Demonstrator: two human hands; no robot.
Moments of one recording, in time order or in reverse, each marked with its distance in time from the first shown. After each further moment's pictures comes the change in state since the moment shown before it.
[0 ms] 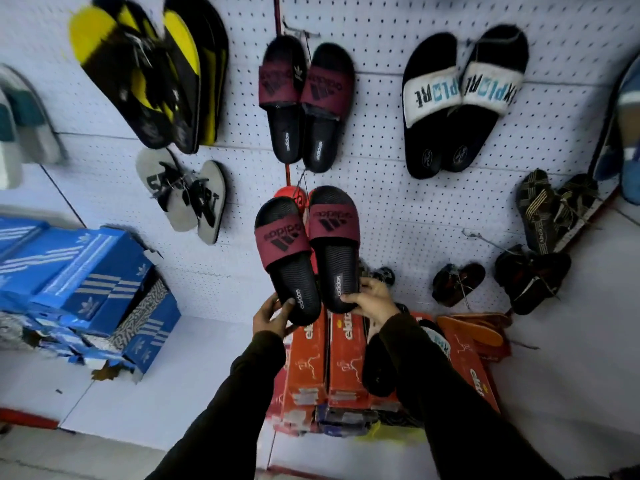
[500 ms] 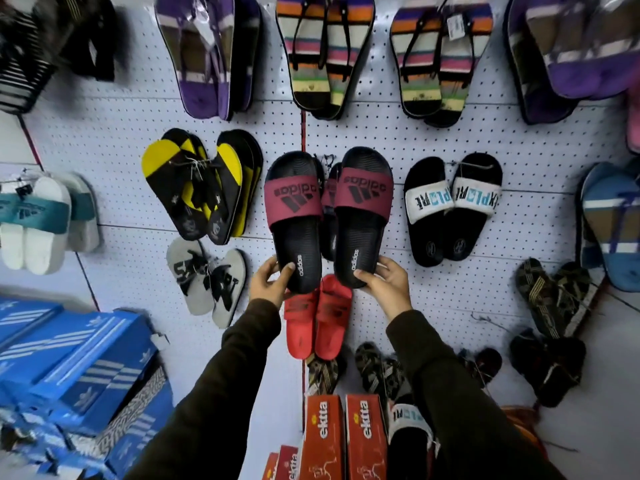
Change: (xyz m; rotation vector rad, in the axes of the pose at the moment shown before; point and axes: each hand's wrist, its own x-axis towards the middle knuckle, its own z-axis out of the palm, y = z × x) left_hand 0.043 0.207 0.026 0.047 -0.154 0.487; right_hand -0.016 -0.172 0.044 0.255 0.106 -0.525
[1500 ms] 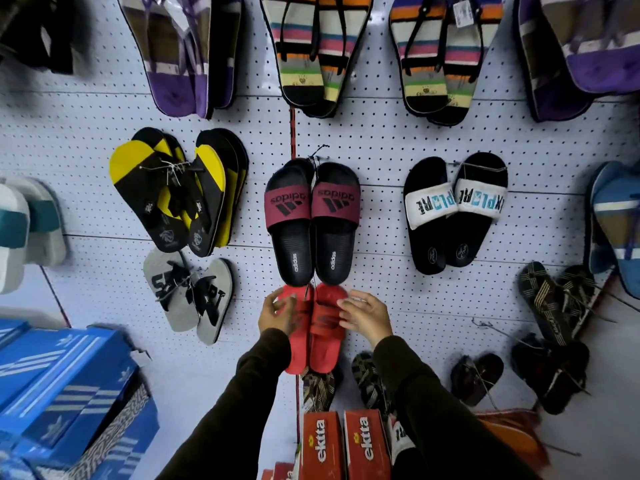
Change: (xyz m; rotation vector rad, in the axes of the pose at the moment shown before) left_hand 0.054 -0.082 0.022 -0.062 0.115 -0.251; right_hand 0.038 0.070 0.008 0.009 -0.049 0.203
